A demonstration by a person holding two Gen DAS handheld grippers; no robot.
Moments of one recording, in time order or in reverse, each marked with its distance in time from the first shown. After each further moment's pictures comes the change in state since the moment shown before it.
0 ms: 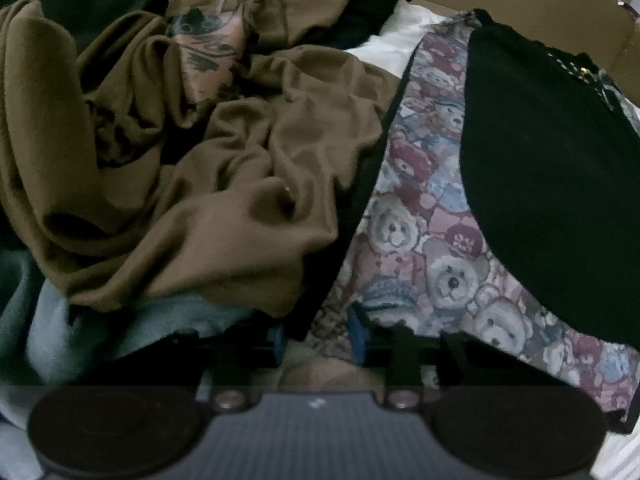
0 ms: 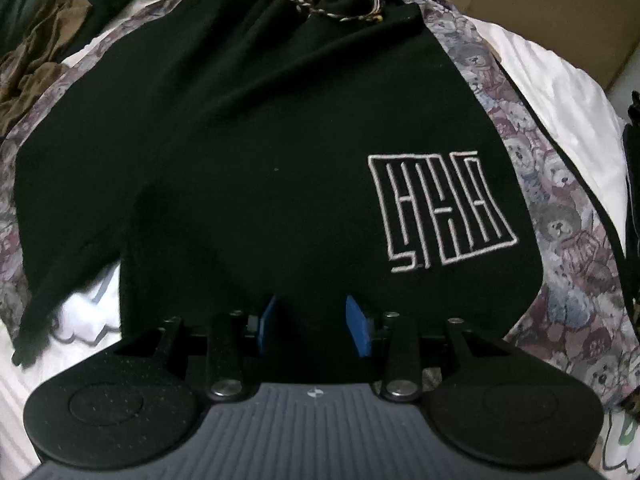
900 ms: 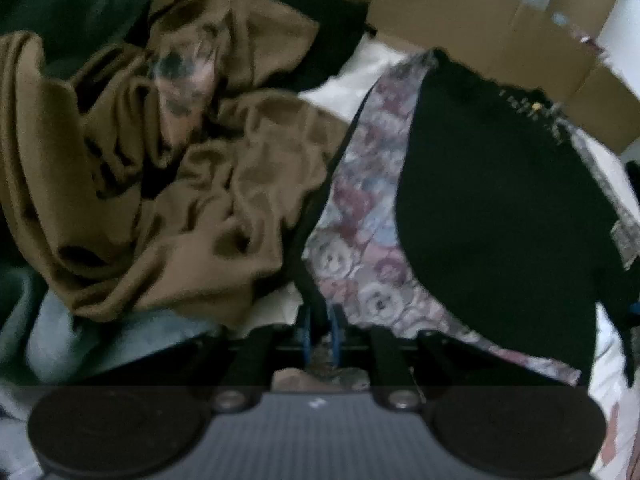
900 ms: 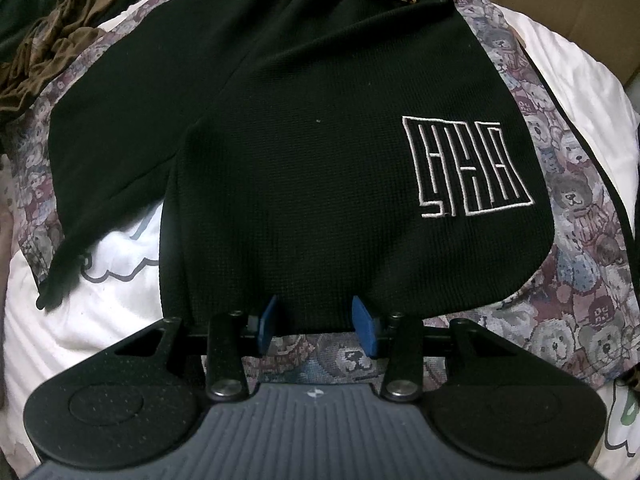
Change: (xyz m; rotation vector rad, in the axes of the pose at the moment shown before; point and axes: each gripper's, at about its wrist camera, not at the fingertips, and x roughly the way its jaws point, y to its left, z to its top) left arm -0.030 -0.007 0.009 -0.029 -0.048 -0.134; right arm -0.011 0.009 -0.022 -0.065 0.060 0.051
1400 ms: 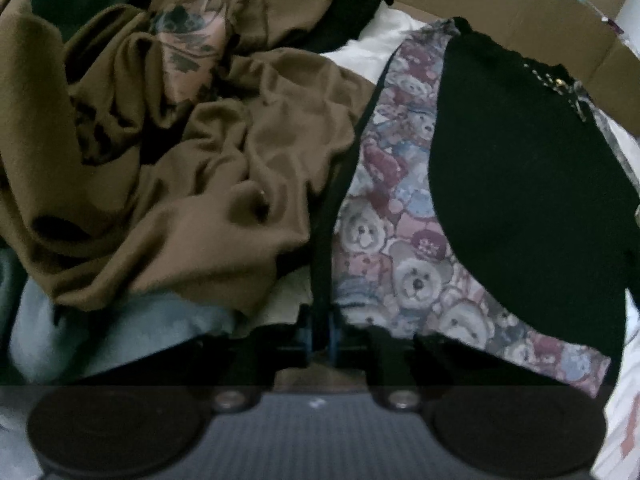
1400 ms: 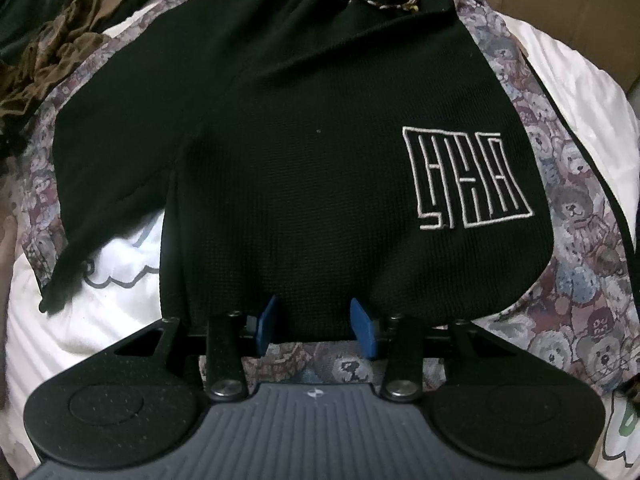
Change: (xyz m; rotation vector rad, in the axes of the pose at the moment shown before) left arm 0.022 0.014 -0.007 -0.005 0.064 0.013; right arm -0.004 -0.005 0.000 -0.006 -0.023 0.012
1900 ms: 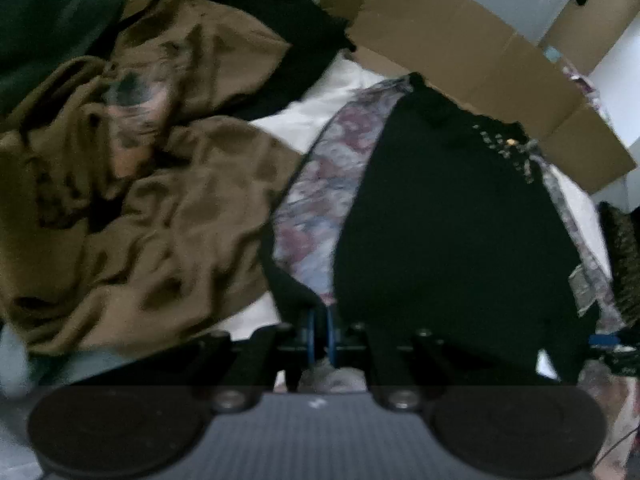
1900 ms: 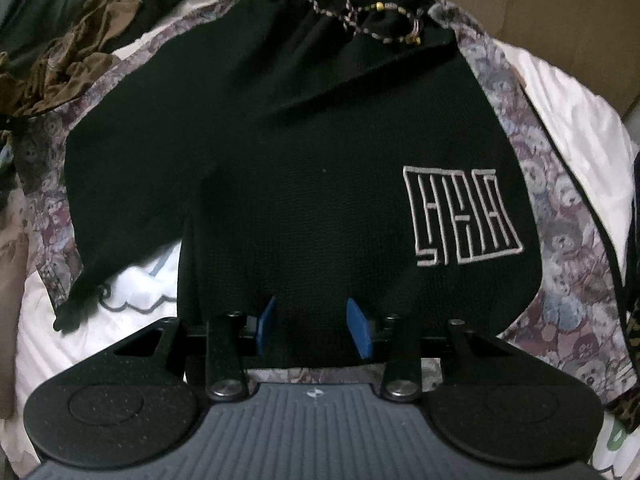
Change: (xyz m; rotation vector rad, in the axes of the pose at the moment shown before) left arm -0.036 -0.041 0.043 -0.077 -0.063 -0.150; right arm -0.020 0.006 0.015 -0.002 -0.068 0.004
